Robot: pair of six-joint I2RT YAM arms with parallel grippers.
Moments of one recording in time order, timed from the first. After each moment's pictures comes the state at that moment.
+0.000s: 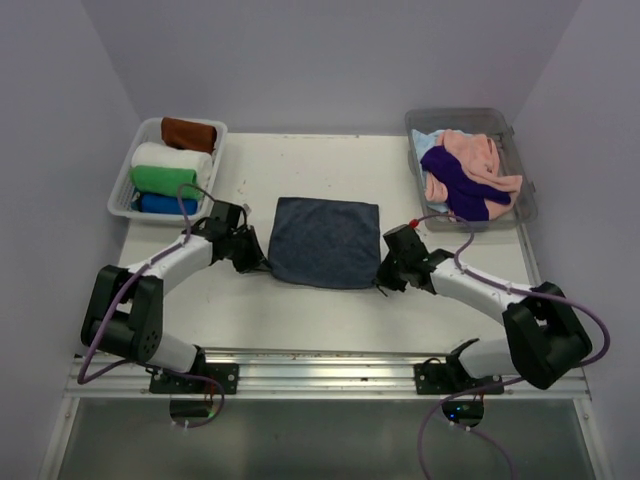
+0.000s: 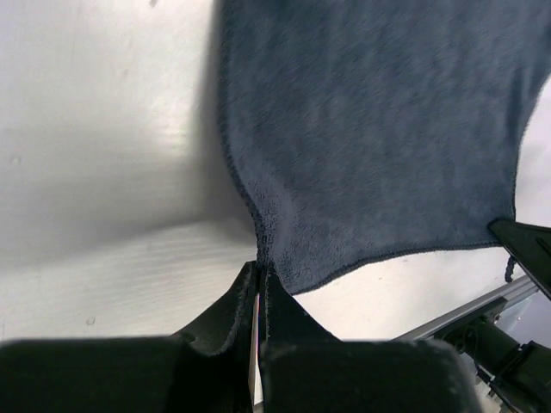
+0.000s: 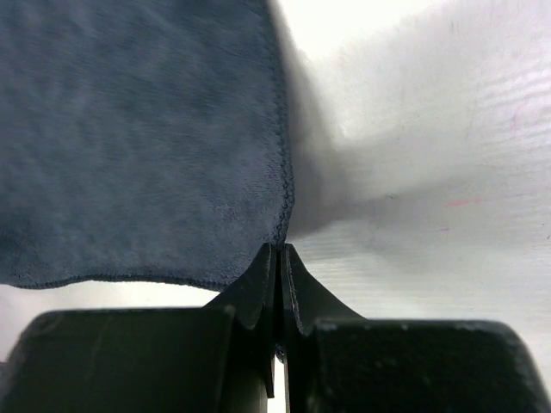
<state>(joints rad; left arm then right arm) -0.26 1.47 0.77 -0.39 0.33 -0.65 0.56 1.37 0.66 -0.33 0.07 1.05</state>
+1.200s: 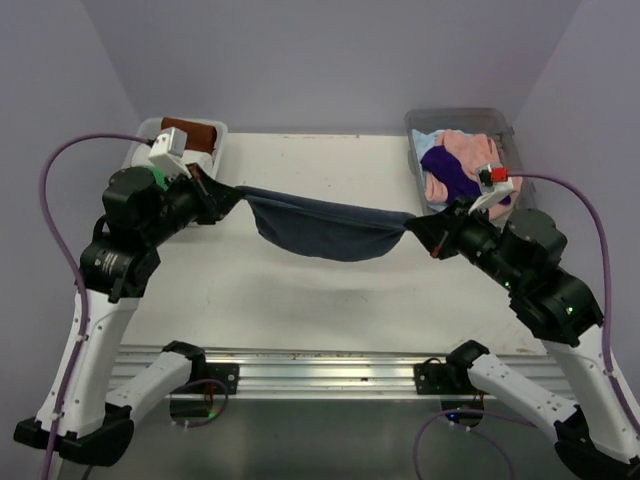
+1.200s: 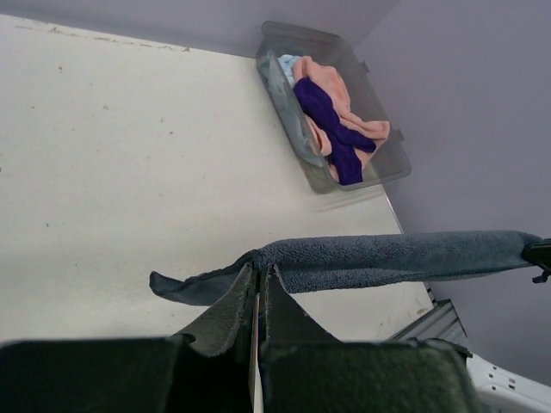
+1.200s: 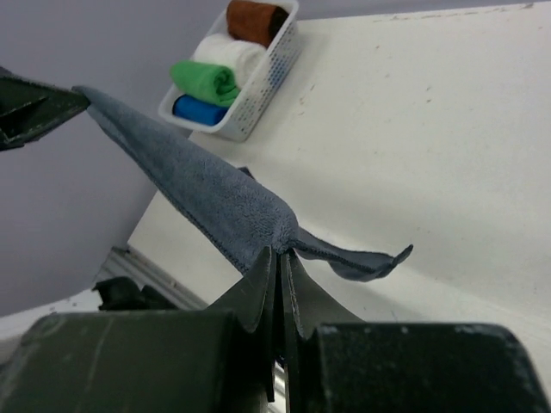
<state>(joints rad) -0.27 0.94 1.33 -0.65 0.28 -0.53 0.56 0.78 1.27 -0.69 -0.03 0.52</state>
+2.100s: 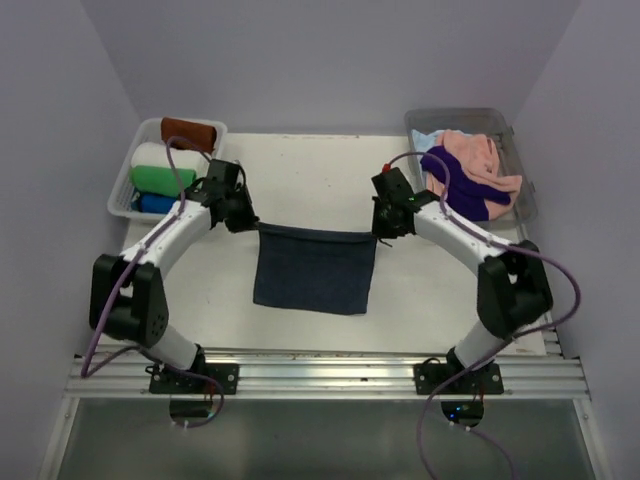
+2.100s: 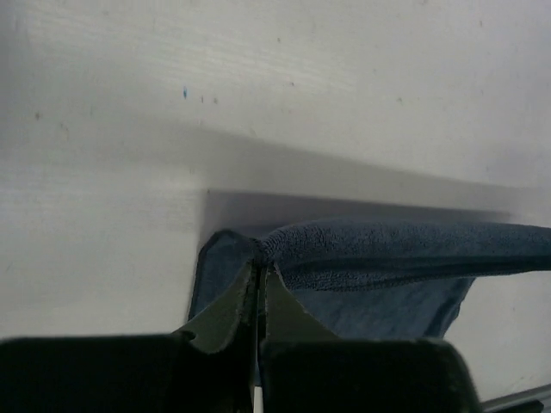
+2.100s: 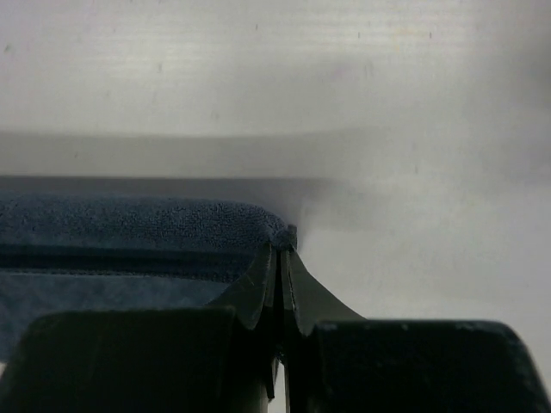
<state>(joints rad) -0.25 1.51 1.14 -0.58 0.10 -0.57 0.48 1.60 1.19 -0.60 0.15 0.53</state>
